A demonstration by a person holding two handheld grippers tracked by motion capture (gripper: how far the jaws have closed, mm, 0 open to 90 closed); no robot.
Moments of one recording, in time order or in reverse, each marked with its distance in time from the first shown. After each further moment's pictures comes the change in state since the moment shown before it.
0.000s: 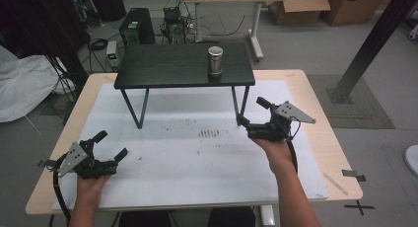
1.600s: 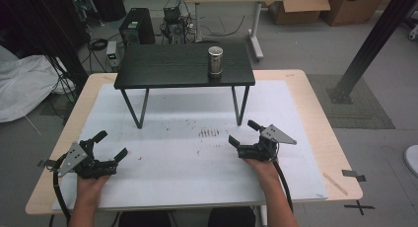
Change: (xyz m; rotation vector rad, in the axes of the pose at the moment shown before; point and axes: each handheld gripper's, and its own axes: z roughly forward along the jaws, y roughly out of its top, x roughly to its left) left arm 0.000 0.000 0.000 -0.001 0.001 0.002; right arm 0.007 -0.086 0.003 0.084 -0.022 0.028
